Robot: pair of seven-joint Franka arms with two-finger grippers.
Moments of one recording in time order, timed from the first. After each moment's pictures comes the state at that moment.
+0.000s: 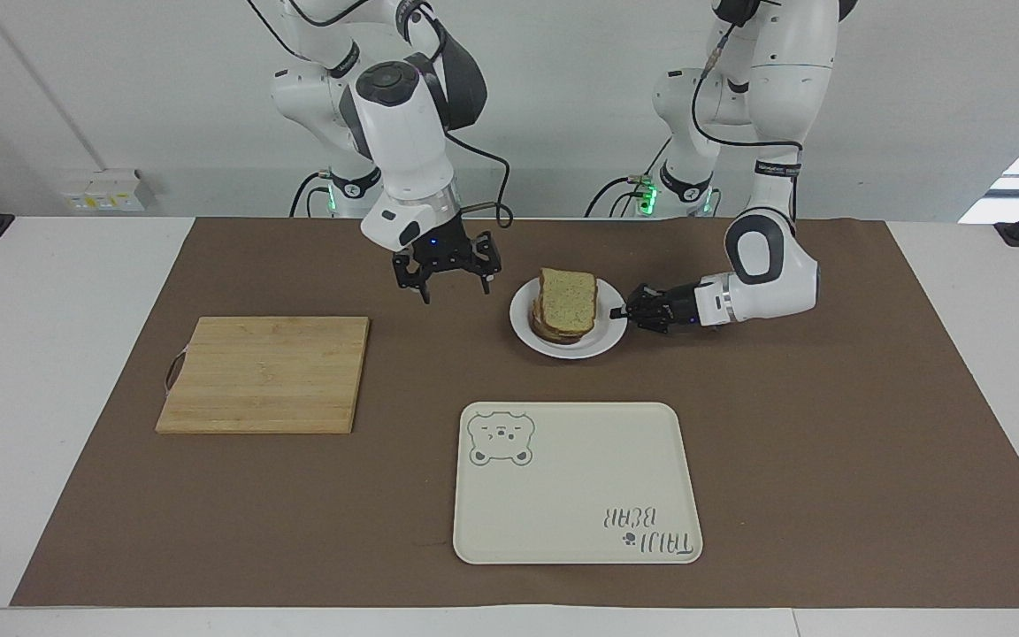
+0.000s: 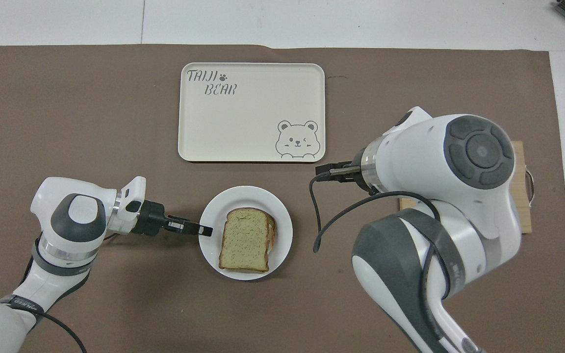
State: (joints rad) left arm -0.15 0.22 0.00 -2.29 -1.10 1.94 0.90; right arm 0.11 0.06 0.30 -1.83 0.07 2.05 0.34
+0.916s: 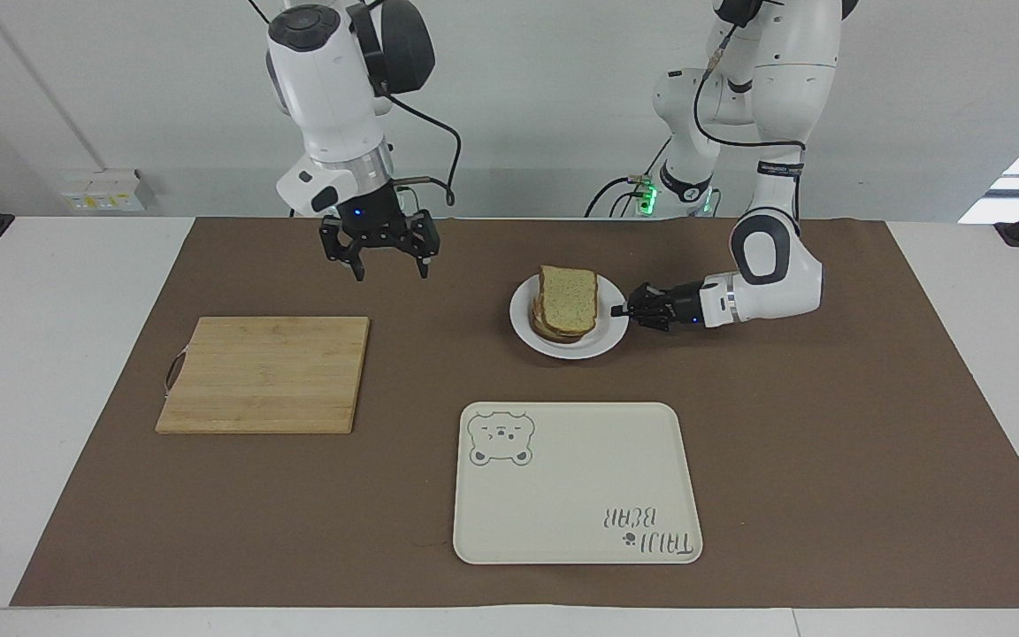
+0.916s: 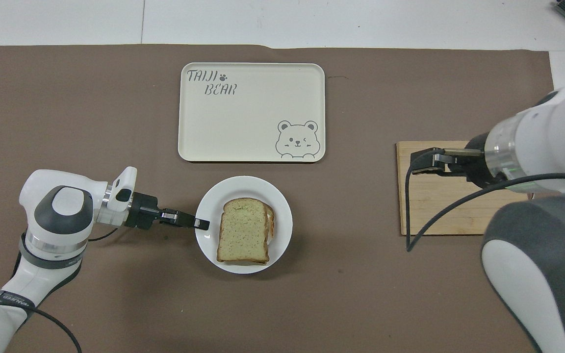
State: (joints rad) left arm -0.12 0.22 0.01 -2.23 -1.12 1.83 0.77; right arm -0.02 -0.07 0.20 -1.72 0.06 1.71 0.34
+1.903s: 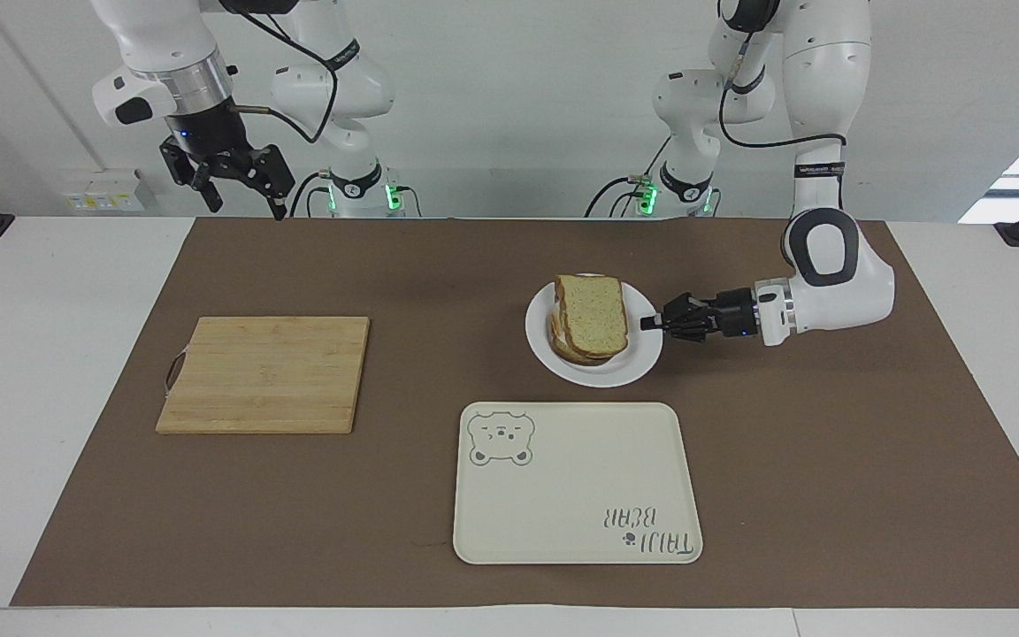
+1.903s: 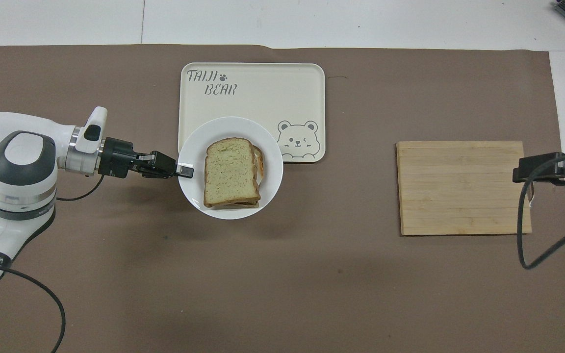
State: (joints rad) left arm -0.06 0.34 0.02 -1.88 -1.10 1.72 0.52; right arm 0.03 -0.13 -0.01 -1.64 0.00 1.56 0.20
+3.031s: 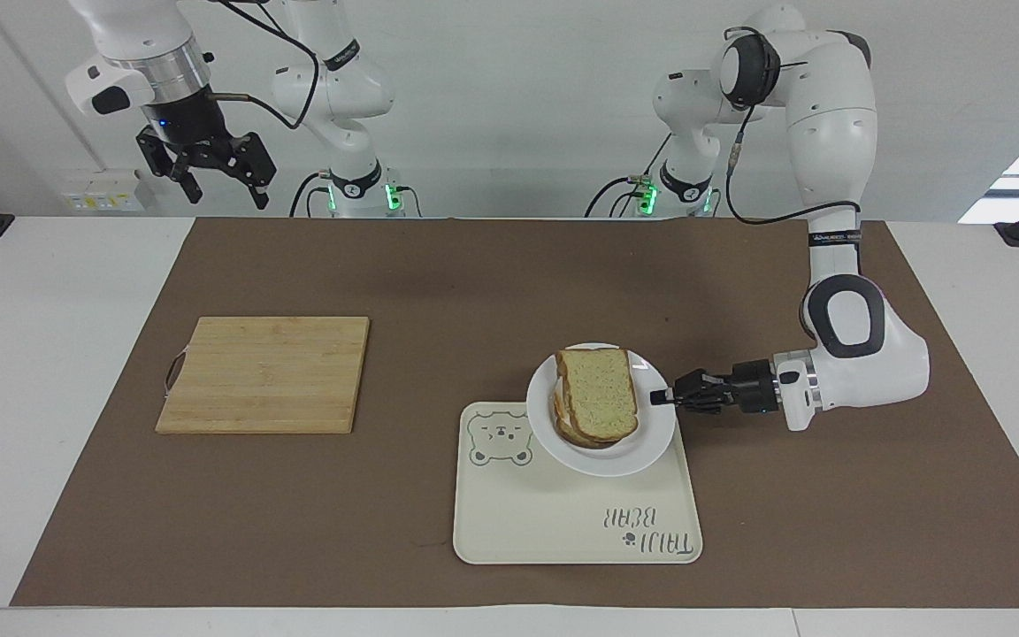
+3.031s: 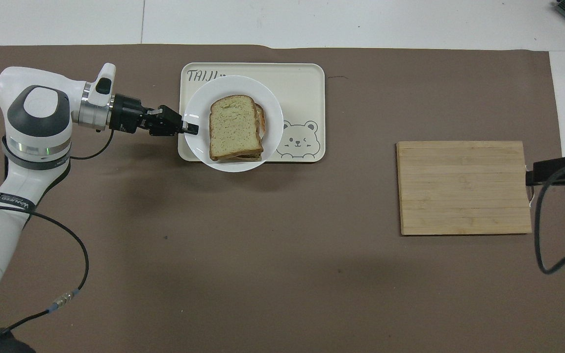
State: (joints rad) left arm -0.05 0.64 0.00 -1.49 -1.10 1.72 0.44; right arm 0.03 -0.13 -0.05 -1.64 0.00 1.54 0.13
